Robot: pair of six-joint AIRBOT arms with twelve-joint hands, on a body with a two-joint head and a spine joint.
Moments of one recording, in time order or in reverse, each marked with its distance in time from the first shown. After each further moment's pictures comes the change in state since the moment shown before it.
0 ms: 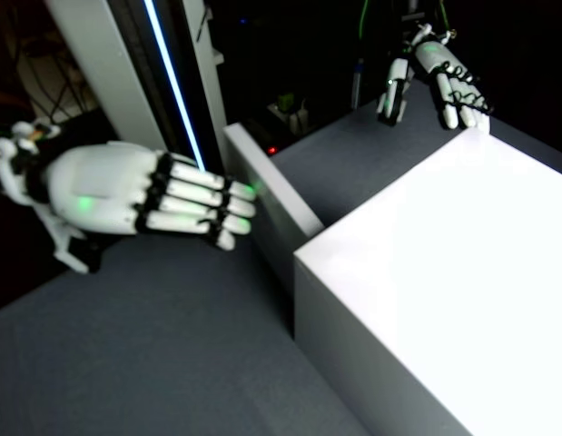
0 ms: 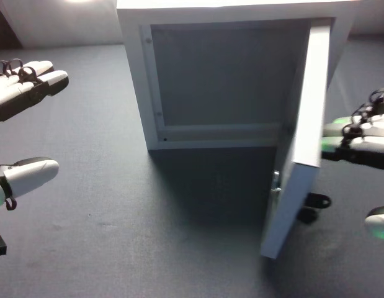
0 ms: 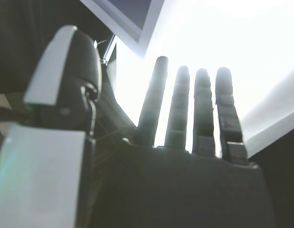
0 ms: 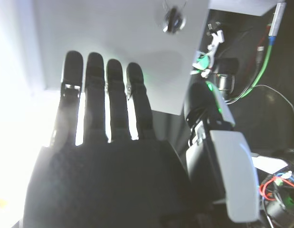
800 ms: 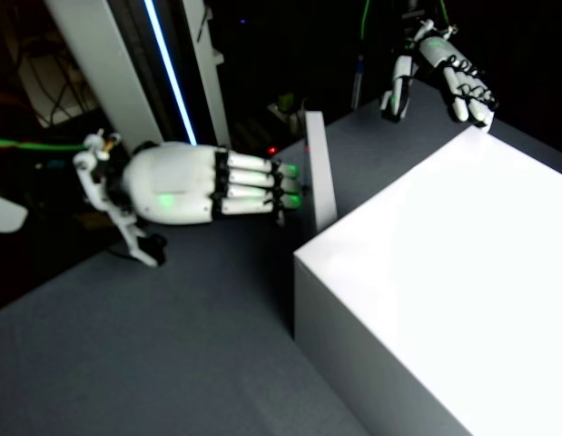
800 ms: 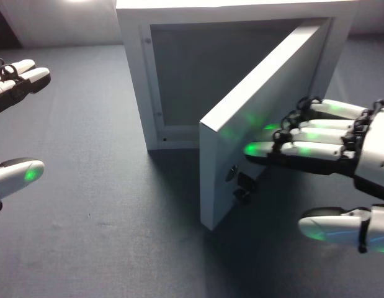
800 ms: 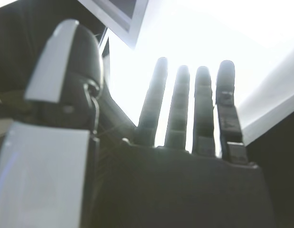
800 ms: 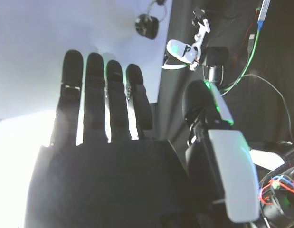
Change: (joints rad) left arm 0.063 0.013 -0.009 -0.054 -0.054 0.001; right arm 0.169 -0.185 0.089 -0.100 -0.086 0.048
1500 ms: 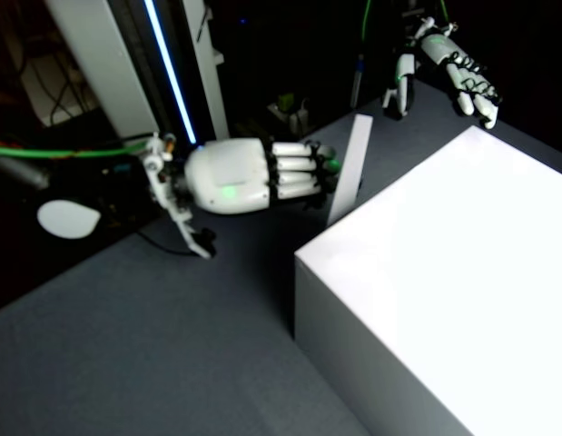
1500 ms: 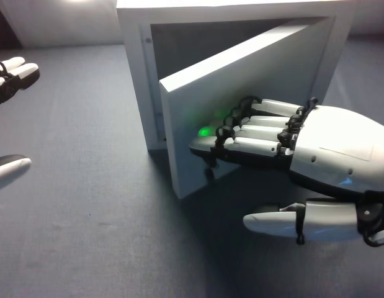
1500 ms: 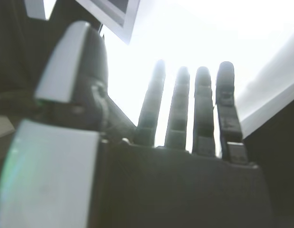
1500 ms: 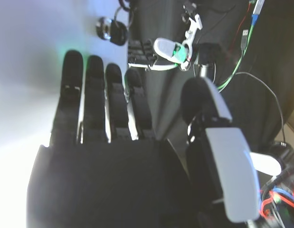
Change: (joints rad) left arm 0.026 0.006 -0.004 -0.027 -0.027 0.001; right arm 0.135 -0.166 0.096 -0.056 -0.105 0.017
